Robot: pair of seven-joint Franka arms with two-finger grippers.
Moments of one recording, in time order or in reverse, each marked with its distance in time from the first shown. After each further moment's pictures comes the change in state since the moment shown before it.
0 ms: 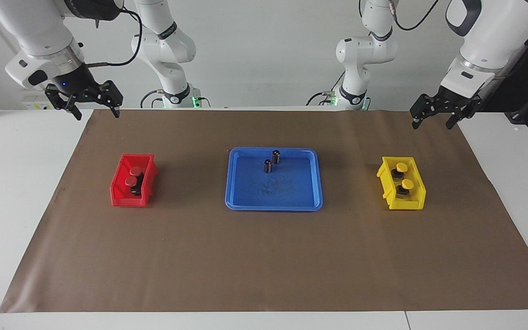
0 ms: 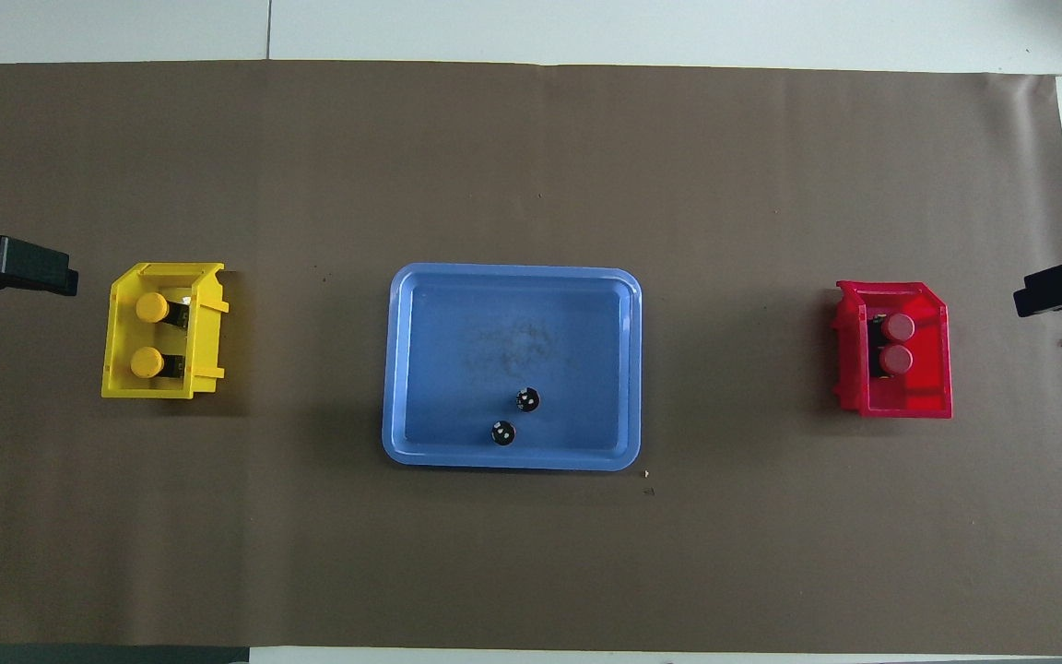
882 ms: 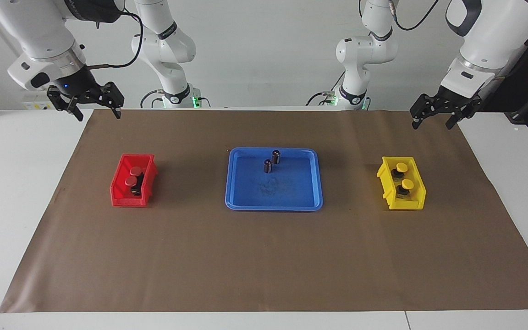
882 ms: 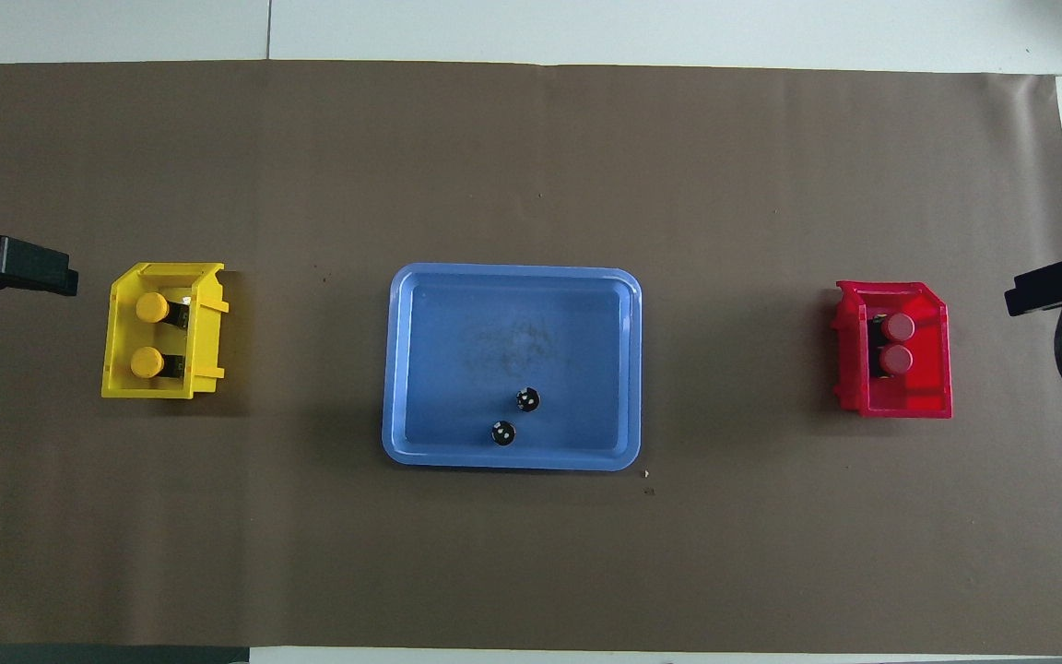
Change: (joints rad) left arm 0.000 0.000 0.000 0.000 0.000 0.000 0.000; right arm 0.005 -0.012 0.002 -0.066 0.003 0.088 -0.005
